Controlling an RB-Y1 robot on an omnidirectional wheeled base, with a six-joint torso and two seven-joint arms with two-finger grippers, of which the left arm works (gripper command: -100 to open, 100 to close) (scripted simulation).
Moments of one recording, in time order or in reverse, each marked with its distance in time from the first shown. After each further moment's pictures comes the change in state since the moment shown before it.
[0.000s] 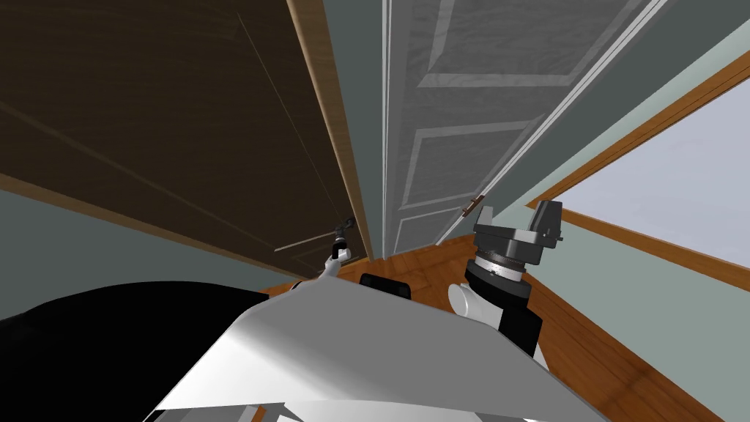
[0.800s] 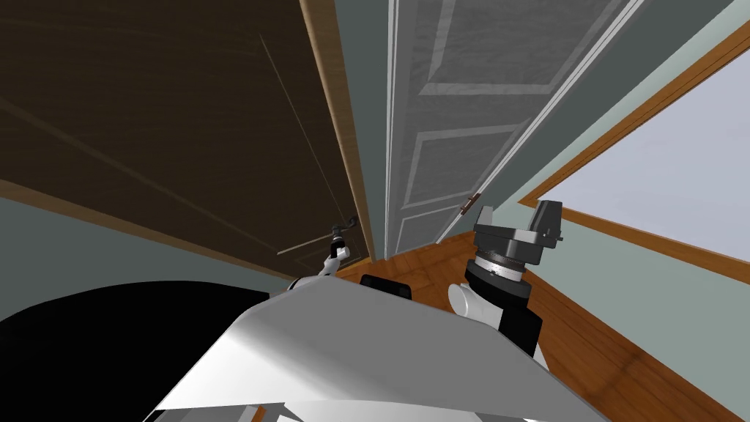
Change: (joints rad) arm -0.035 0.025 0.026 0.054 0.073 -0.066 -0.041
